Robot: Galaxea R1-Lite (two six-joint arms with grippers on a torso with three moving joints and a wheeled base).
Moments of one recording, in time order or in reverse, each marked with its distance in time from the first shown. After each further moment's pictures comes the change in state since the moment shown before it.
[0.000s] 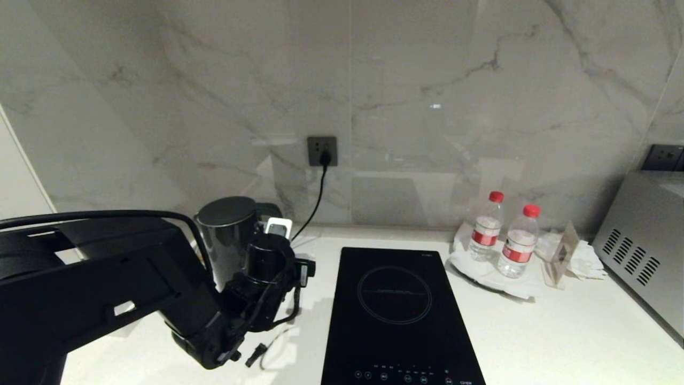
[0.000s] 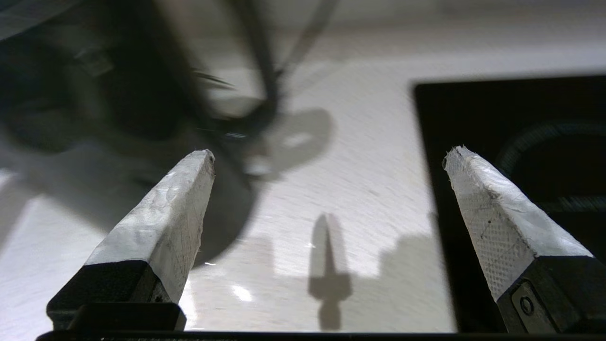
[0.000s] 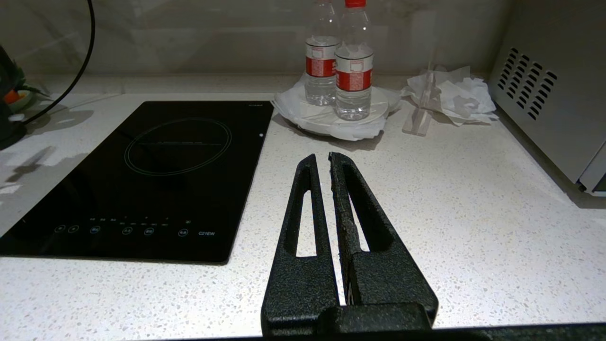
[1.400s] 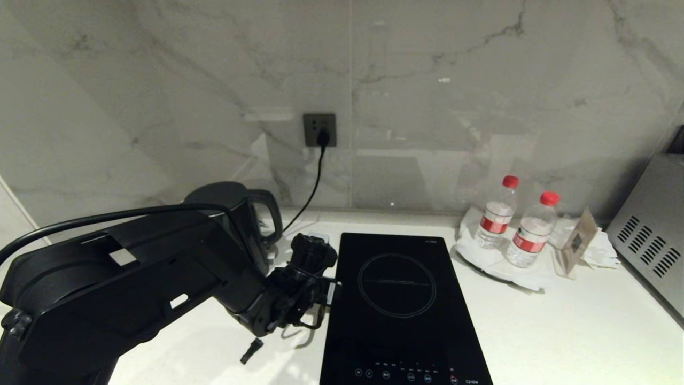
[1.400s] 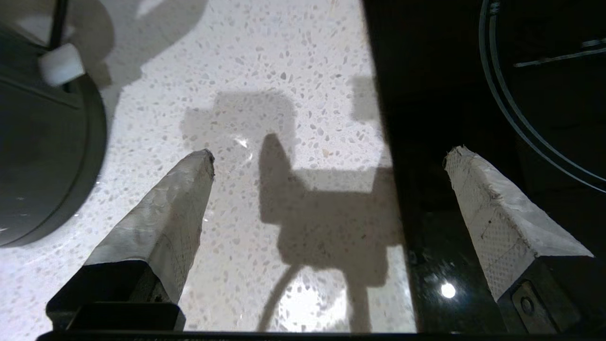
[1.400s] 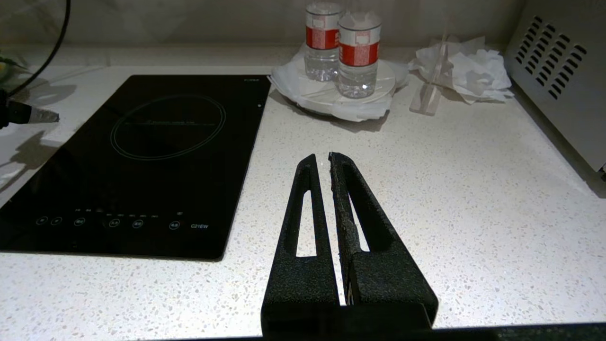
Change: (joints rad) left arm -0.065 0.094 -0.289 0.527 -0.112 -0.081; right arm 0.000 0.000 0.000 0.000 0.000 0.000
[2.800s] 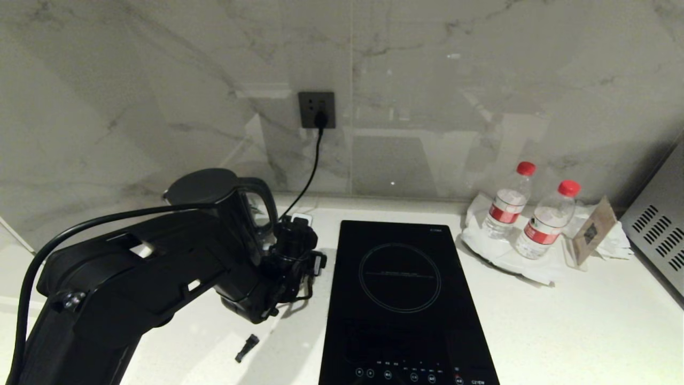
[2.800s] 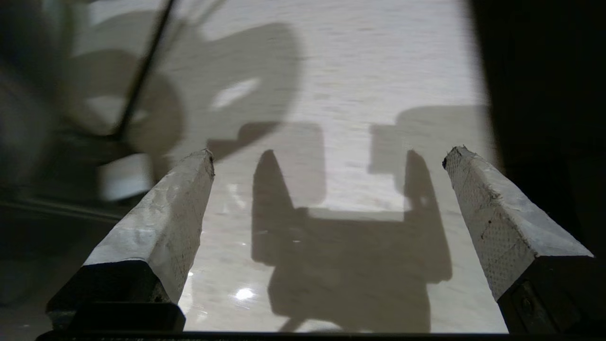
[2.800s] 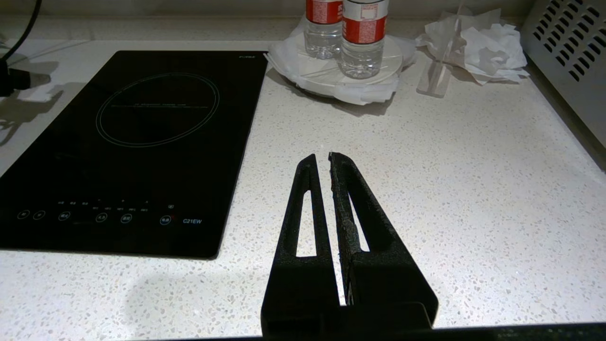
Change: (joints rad) left arm 0.106 0.093 -0.060 -0.285 0.096 0.122; right arm 0.000 0.000 0.000 0.000 0.000 0.000
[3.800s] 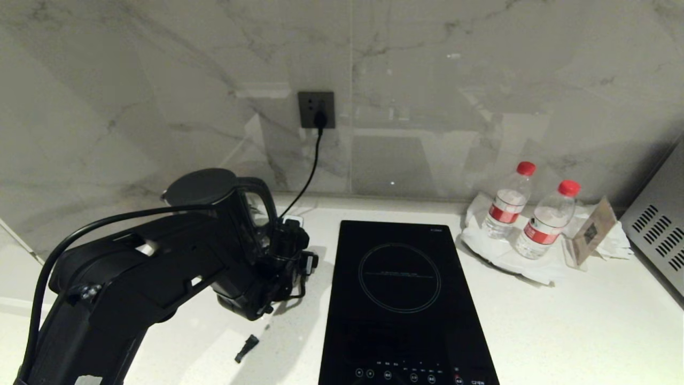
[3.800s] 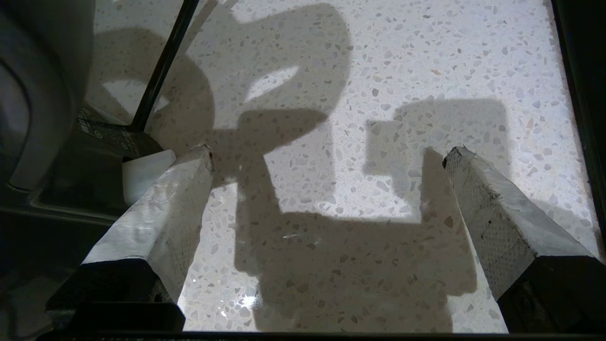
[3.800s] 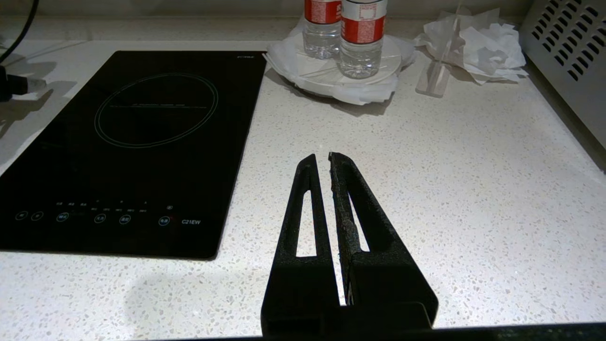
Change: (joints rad) left arm 0.055 0.042 -0.018 -0.005 0.000 -0.008; right arm 0.000 0.000 0.000 0.000 0.000 0.000
